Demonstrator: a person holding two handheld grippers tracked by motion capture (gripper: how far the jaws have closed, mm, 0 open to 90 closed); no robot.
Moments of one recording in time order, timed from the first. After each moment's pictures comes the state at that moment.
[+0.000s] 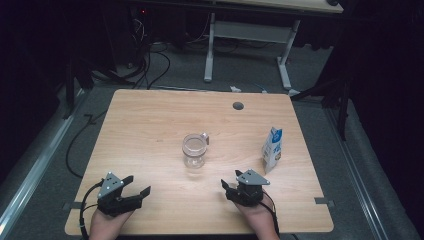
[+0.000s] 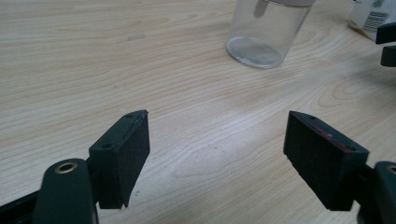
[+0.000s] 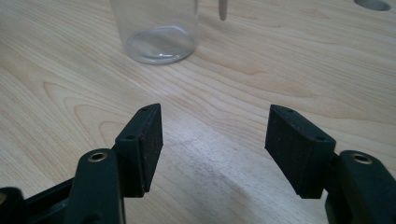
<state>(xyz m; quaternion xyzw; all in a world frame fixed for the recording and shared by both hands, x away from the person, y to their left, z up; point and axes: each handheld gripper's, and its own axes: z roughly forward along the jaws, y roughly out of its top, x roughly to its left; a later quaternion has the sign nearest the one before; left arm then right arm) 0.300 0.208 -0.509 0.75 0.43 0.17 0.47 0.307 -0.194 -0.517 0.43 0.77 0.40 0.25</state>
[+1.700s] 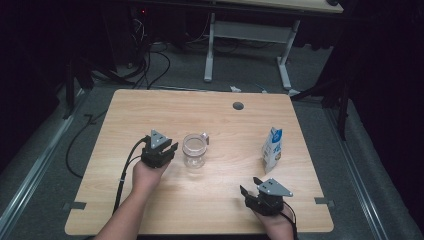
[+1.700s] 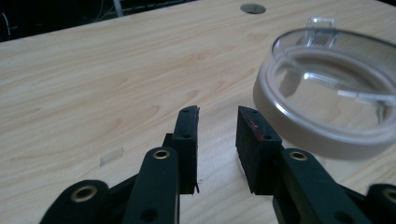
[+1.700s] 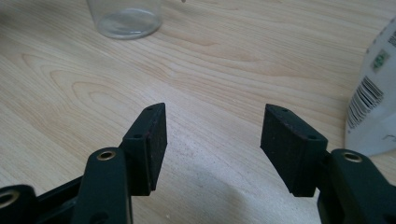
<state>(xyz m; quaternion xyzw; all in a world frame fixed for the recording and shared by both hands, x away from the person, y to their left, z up) 0.418 0.106 -0.477 0.76 0.43 0.23 0.43 0.278 -0.240 -0.515 0.45 0.76 0.39 0.27</state>
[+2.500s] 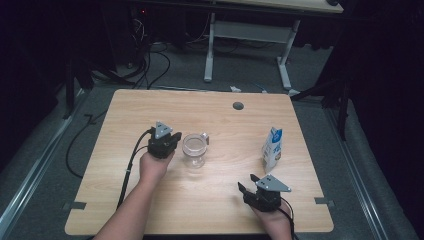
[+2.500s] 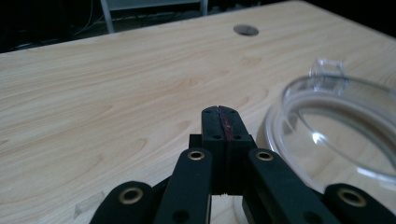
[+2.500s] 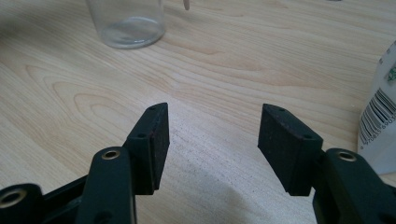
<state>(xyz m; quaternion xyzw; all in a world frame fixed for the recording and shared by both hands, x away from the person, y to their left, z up) 0.448 0.096 -0.481 0.75 0.42 0.21 0.47 0.288 -0.238 -0.515 0.44 0.76 0.40 0.26</state>
